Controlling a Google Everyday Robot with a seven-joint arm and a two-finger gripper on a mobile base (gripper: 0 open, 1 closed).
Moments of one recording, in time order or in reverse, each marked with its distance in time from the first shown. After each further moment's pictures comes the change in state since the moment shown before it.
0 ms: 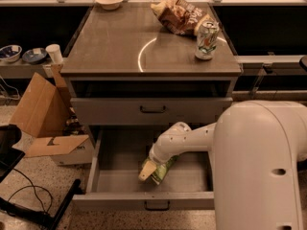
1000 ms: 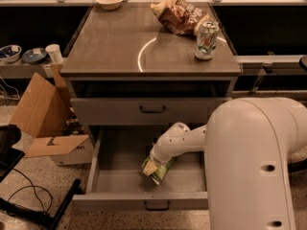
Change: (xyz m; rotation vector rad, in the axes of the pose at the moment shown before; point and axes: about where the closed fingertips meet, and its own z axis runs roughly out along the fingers) arm 0.007 -0.005 0.006 0.026 0.027 0.002
